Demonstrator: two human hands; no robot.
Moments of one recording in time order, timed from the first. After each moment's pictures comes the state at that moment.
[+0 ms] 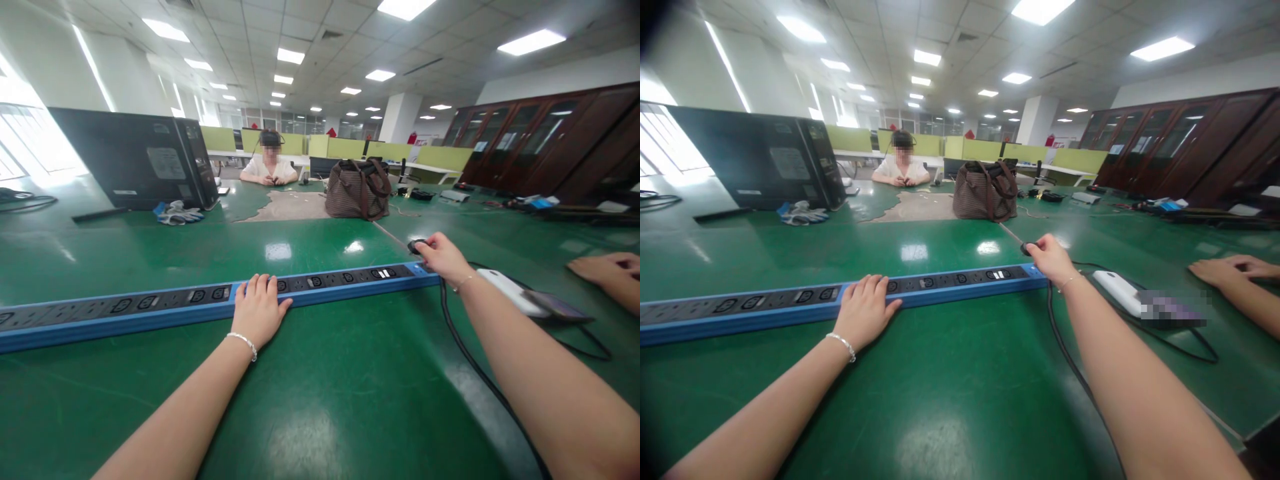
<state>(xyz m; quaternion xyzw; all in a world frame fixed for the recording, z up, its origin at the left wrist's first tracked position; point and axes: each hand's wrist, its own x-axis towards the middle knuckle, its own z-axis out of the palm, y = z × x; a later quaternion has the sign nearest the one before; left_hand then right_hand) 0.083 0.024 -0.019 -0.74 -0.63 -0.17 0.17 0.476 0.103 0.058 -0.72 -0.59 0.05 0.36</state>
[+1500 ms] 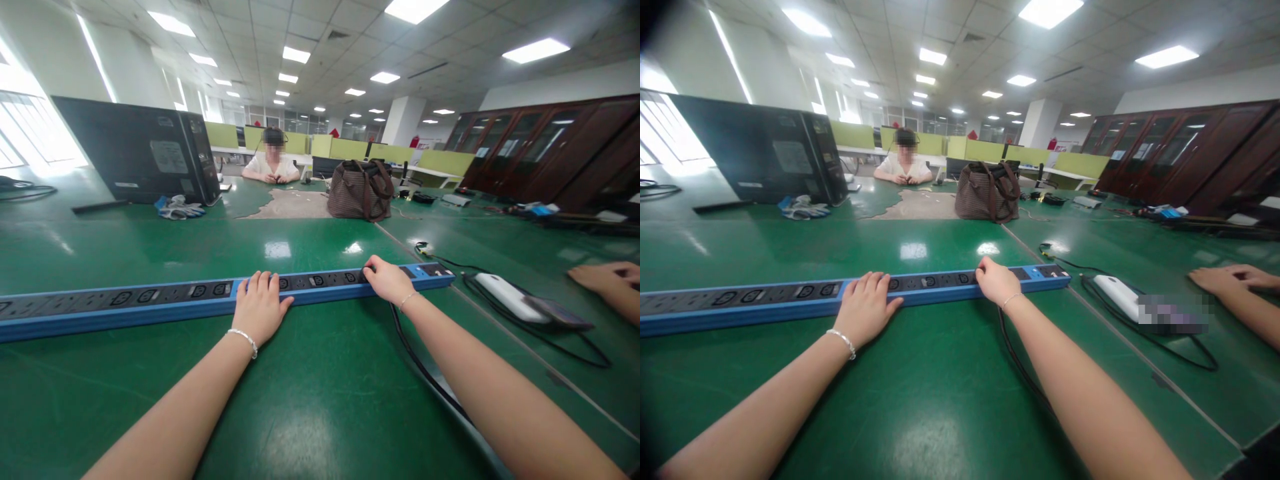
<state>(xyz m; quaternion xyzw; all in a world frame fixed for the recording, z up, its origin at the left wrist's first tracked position) 0.083 0.024 -0.019 -0.74 -0.63 -0.17 0.17 0.356 0.073 0.041 -0.73 -0.68 0.01 0.10</state>
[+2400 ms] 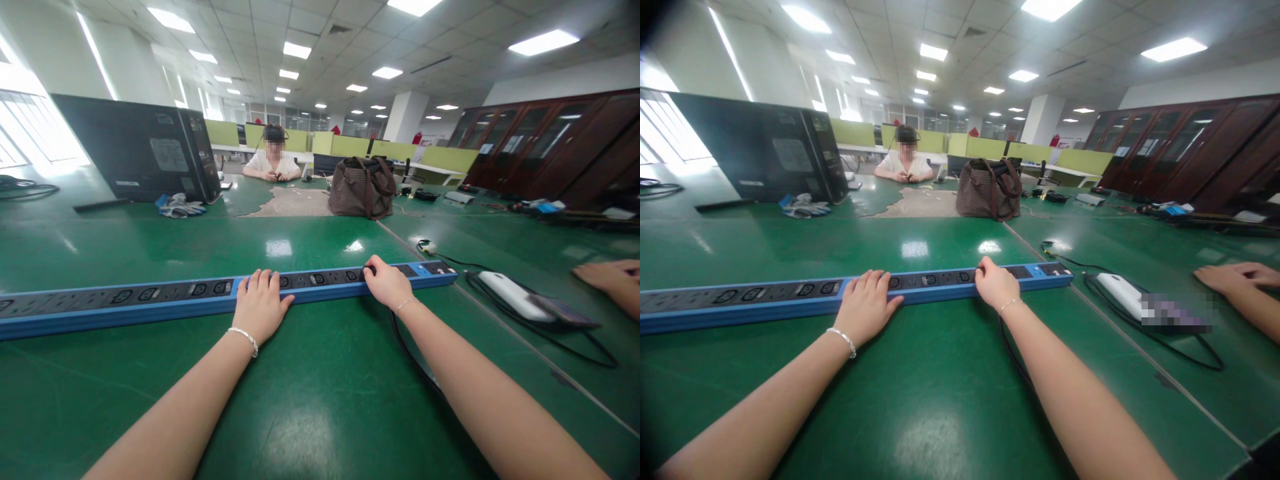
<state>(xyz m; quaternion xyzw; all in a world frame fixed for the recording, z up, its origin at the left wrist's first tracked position) 0.083 0.024 -0.020 -0.74 -0.63 -0.18 0.17 0.349 0.065 0.033 -0.74 -0.66 -0.01 0.11</state>
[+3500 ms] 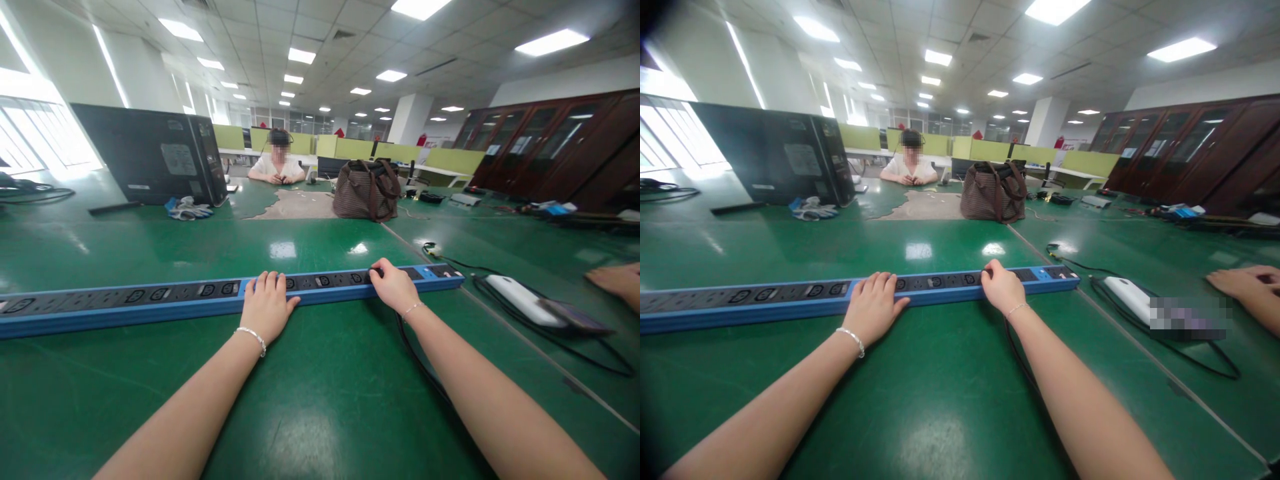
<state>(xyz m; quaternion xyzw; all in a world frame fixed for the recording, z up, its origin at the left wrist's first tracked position) 0.083 0.023 -0.016 -0.74 -0.63 -0.17 0.17 0.350 0.065 0.030 -0.74 -0.65 0.01 0.18</state>
